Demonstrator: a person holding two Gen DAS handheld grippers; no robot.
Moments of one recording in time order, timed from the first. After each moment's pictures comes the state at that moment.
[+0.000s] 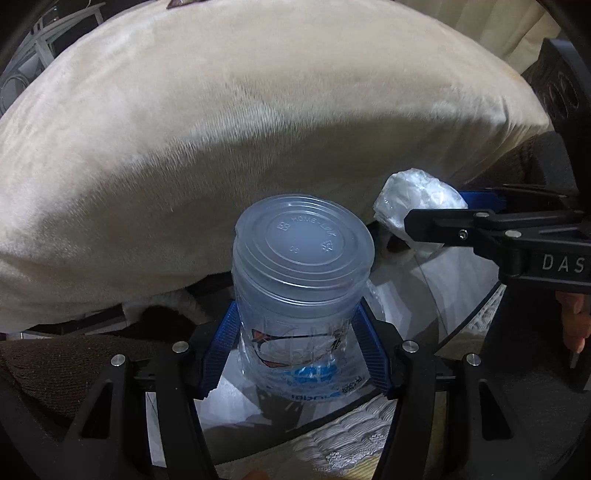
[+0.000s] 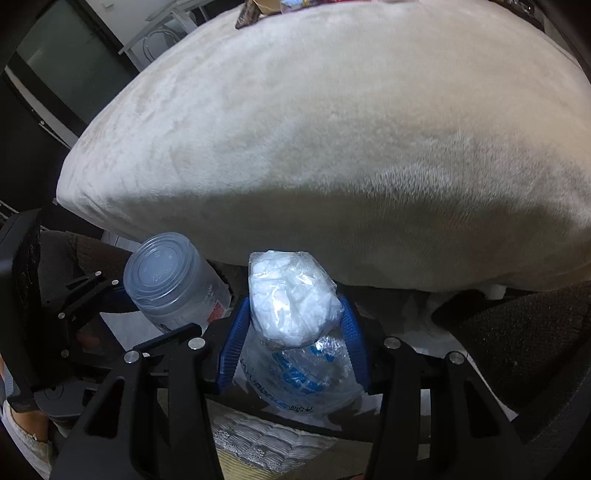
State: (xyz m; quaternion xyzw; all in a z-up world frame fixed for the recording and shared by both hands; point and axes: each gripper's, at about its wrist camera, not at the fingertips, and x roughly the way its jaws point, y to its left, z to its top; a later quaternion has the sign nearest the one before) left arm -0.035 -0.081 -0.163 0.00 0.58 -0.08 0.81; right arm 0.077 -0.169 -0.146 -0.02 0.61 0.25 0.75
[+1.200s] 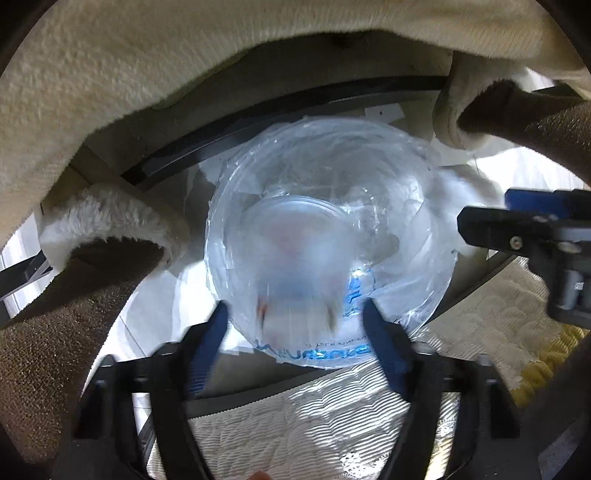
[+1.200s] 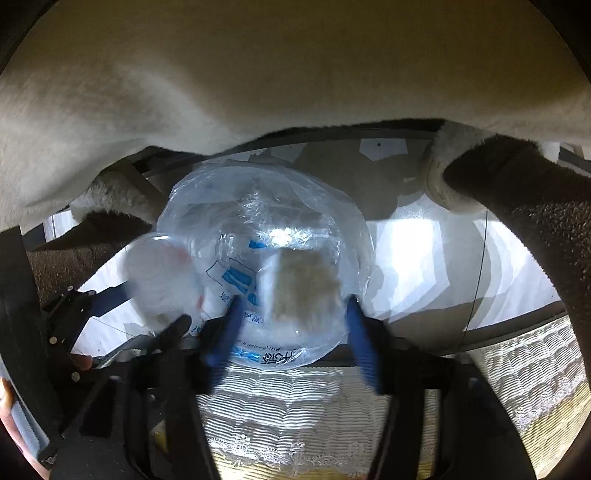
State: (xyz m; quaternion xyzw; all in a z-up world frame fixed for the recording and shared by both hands) left arm 0.007 -0.091 -0.325 0.01 0.79 -0.06 0.62; right arm 0.105 -0.179 -0.315 -0.01 0.81 0.10 0.58
